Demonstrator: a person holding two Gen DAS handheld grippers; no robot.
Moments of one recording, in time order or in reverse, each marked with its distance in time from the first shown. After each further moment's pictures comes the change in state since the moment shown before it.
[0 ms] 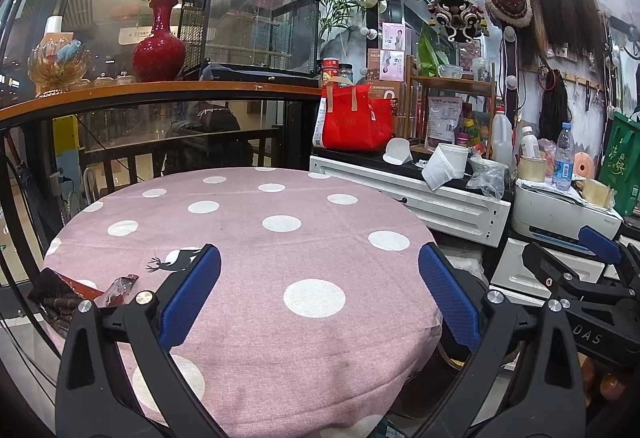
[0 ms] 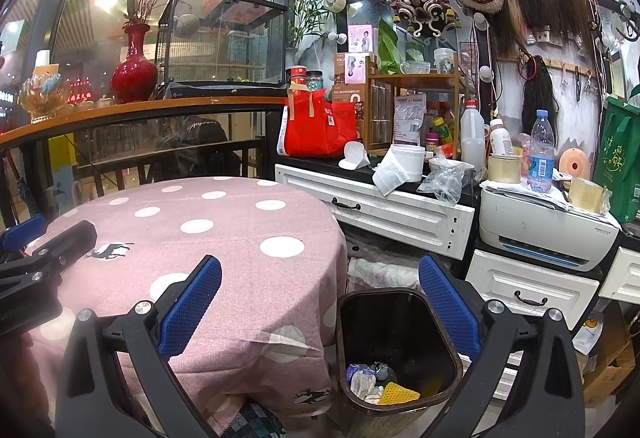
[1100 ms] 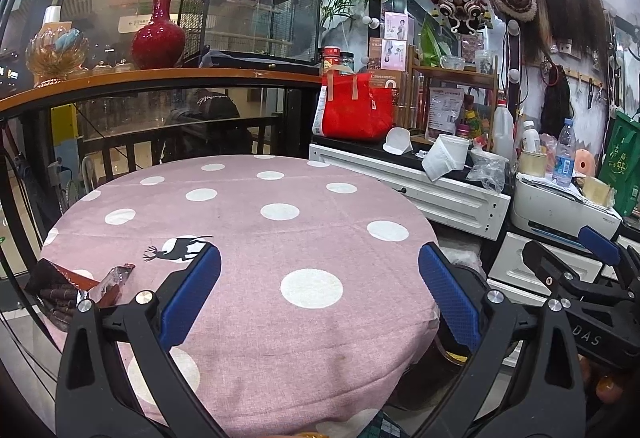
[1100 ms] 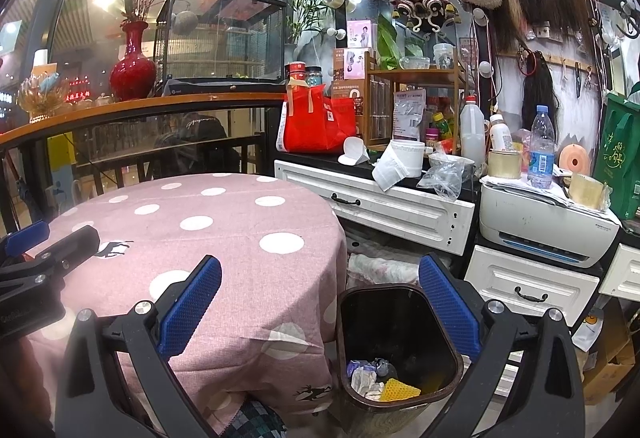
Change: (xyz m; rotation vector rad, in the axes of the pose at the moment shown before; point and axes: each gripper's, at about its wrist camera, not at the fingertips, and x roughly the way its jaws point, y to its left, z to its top) left arm 0.007 0.003 -0.001 -0.017 0.046 -0.005; right arm 0.000 0.000 -0.003 0.005 0.012 -0.001
